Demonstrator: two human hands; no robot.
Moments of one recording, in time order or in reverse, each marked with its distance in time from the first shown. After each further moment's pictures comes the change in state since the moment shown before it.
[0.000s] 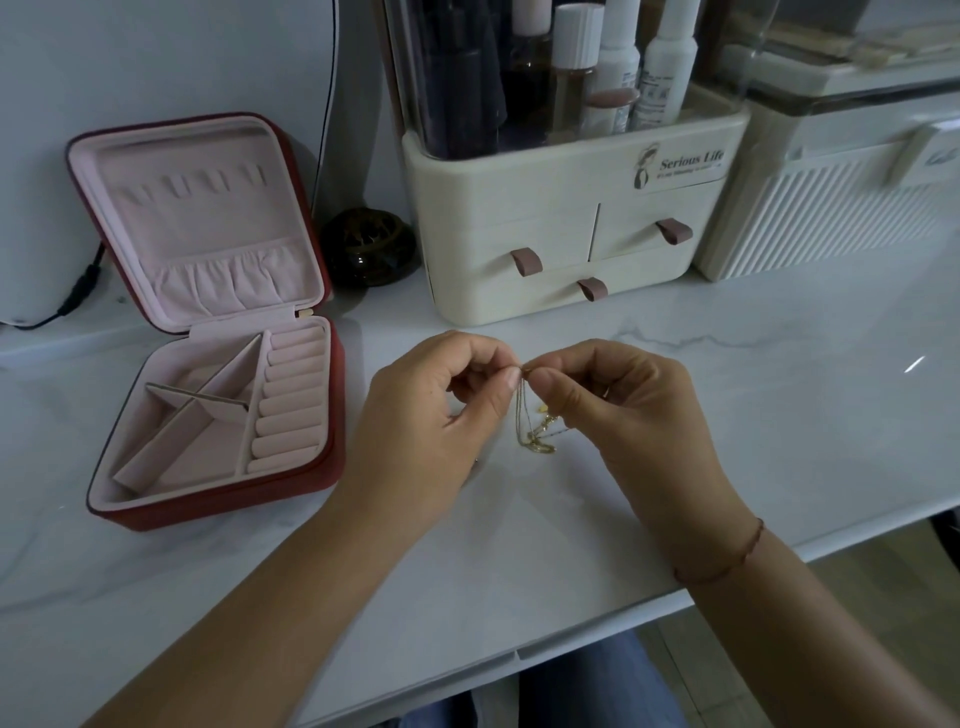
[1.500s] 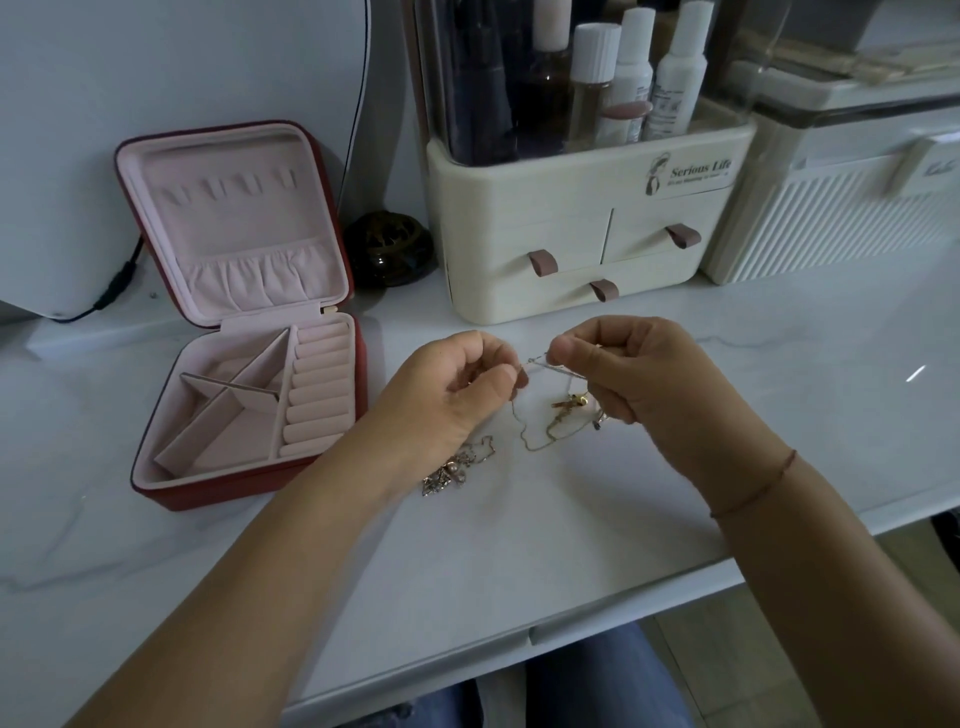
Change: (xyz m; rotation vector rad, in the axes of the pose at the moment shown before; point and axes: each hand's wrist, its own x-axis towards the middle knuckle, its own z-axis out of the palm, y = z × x) left_hand 0.010 -0.009 -0.017 -0.359 -0.348 -0.340; right_hand 0.024 -0.008 -0.014 -0.141 -0.095 0.215
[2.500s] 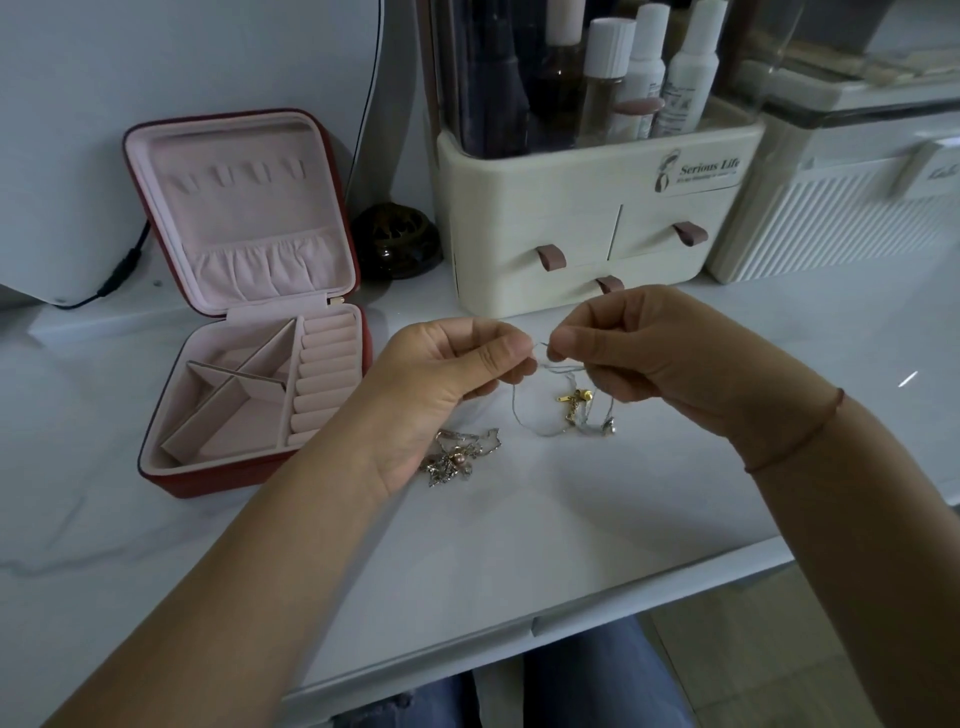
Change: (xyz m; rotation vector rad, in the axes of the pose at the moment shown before) left_hand 0.000 0.006 -0.002 -0.365 0.064 -0.078; right_hand 0.009 -0.027 -0.011 -0.087 -0.350 0.027
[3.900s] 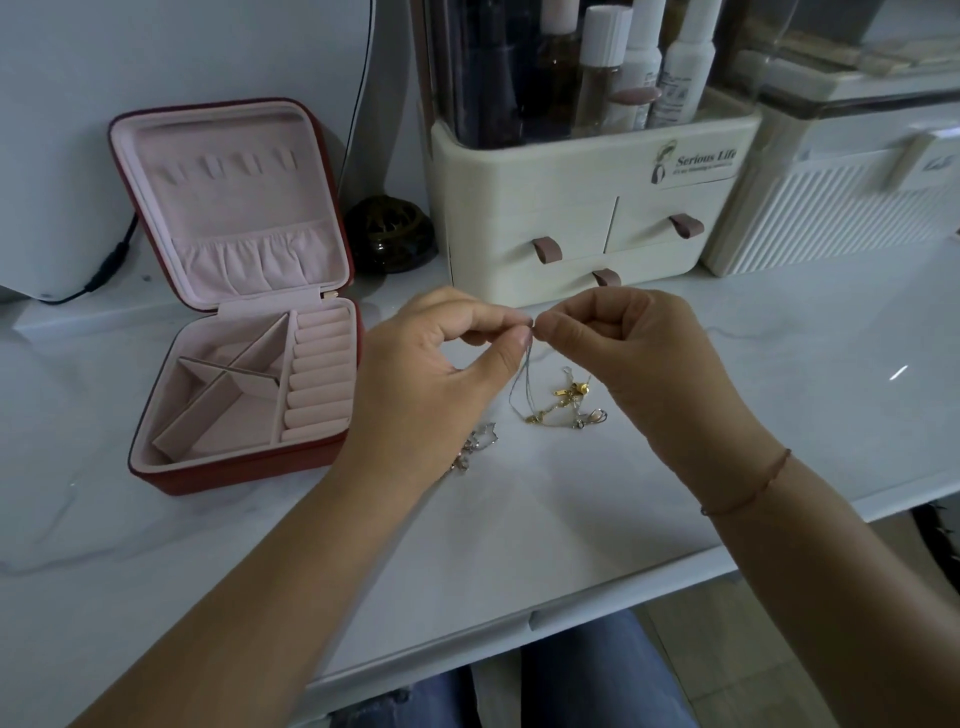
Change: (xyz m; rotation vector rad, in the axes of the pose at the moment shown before) left_hand -0.007 -0.006 0.007 0.565 0.306 0.549; right_hand -0.008 0.004 0.037 -0.055 0.474 -0.139
